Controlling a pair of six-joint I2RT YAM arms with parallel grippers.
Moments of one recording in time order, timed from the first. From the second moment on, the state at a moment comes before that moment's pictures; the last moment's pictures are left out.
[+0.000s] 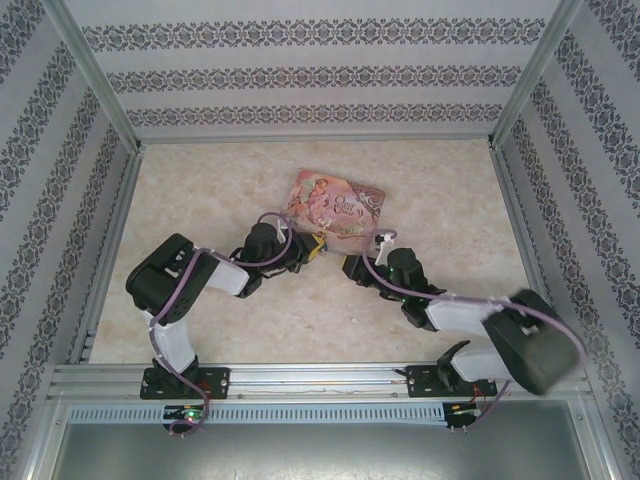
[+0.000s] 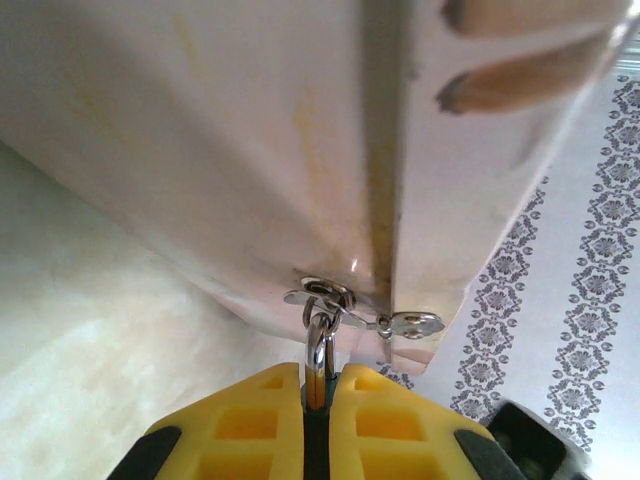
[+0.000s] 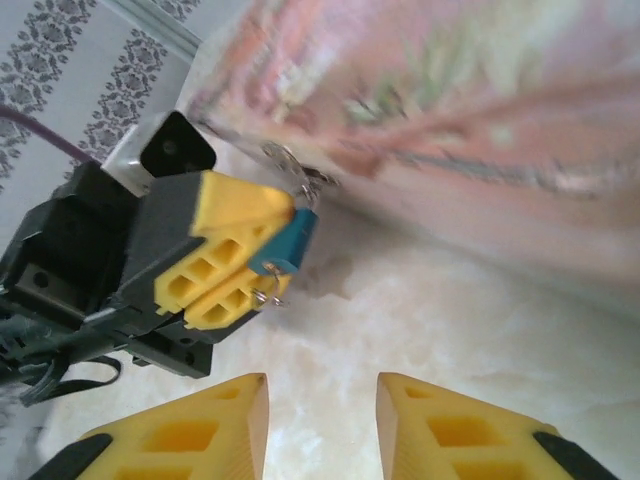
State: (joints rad) left arm -0.54 1.81 0.63 0.83 0.42 -1.48; right arm 0.62 1.23 0.29 0.56 -0.18 0.77
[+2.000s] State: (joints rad) left arm -0.62 1.53 0.70 0.26 0.34 -1.49; right arm 0.96 1.25 0.45 0.34 0.23 -0.66
